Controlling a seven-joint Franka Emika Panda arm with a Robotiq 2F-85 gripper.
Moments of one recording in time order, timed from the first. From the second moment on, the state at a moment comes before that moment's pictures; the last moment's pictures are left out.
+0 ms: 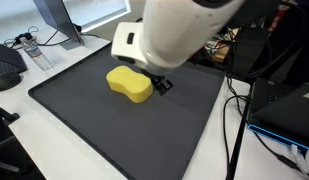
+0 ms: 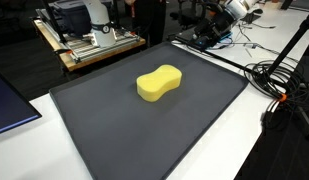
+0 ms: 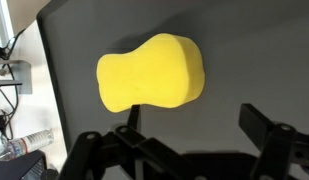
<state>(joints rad) 0.40 0.94 -0.01 -0.92 -0.38 1.34 0.72</state>
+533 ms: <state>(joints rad) 0.23 0.90 0.04 -0.89 -0.27 1.44 0.44</state>
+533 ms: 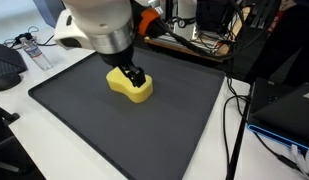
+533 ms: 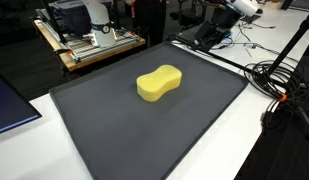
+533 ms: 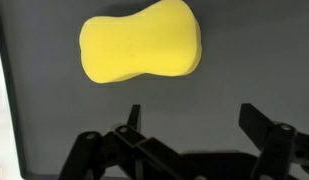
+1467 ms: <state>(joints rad) -0.08 0.59 0.07 -1.35 0.00 1.76 0.08</state>
